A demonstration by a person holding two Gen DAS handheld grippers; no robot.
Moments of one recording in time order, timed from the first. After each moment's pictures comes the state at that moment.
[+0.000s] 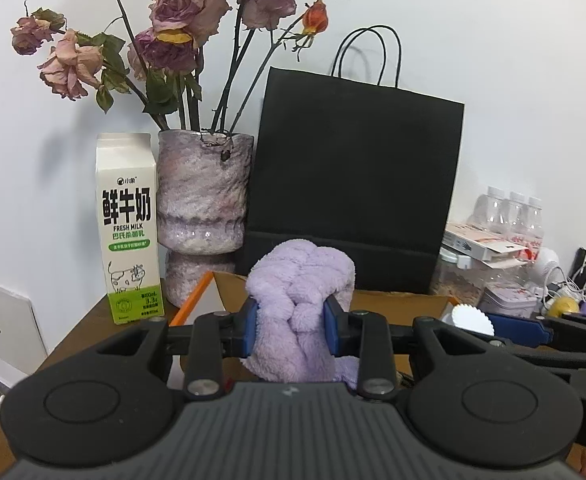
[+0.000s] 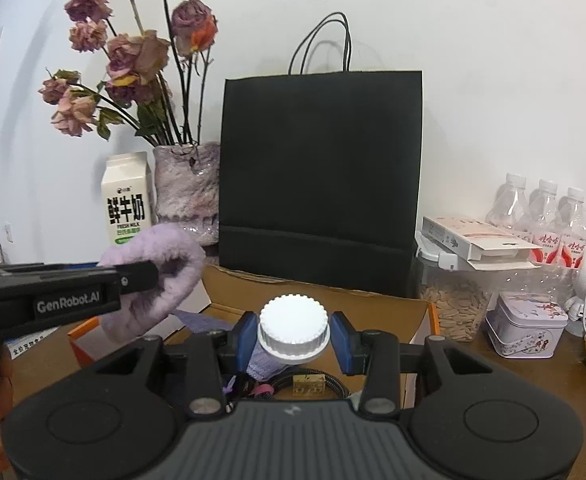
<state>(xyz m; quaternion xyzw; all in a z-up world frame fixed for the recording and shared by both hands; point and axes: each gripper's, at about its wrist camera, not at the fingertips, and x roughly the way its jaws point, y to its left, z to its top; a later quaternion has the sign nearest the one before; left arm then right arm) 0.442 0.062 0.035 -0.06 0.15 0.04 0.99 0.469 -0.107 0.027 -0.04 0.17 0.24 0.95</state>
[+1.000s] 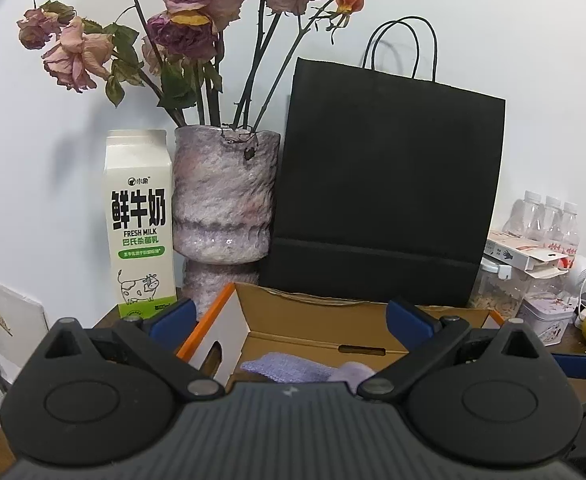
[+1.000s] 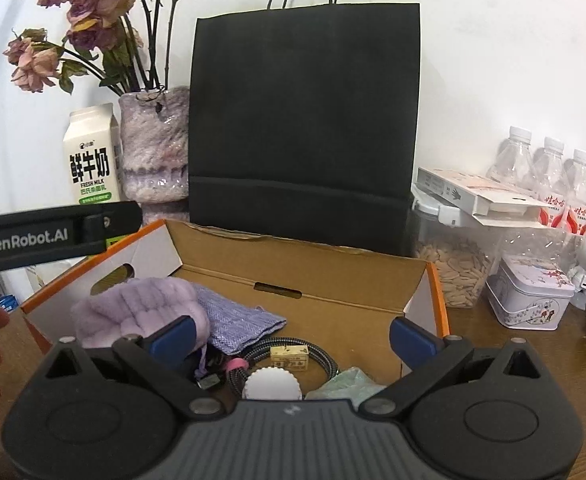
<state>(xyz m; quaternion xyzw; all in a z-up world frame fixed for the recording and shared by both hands) 0.471 0.075 0.025 -0.06 0.14 0.07 0.99 0.505 -0.097 0.002 -0.06 0.23 0.21 0.95</state>
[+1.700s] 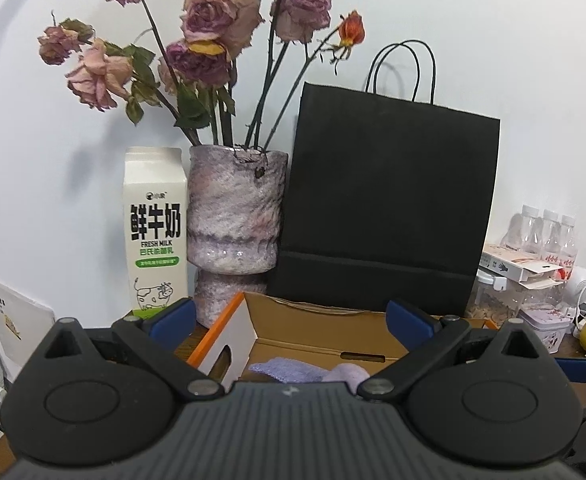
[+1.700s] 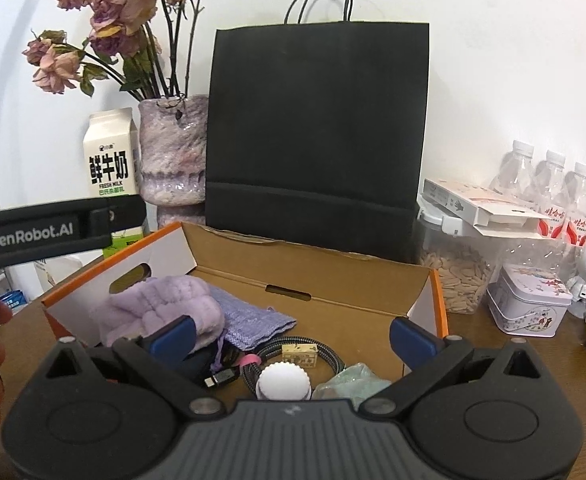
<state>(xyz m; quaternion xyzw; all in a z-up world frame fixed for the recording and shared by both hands) 0.445 0.070 0.033 -0.06 0.12 0.09 0.99 0.485 -0.101 0.011 -0.07 0.22 0.22 0.95</state>
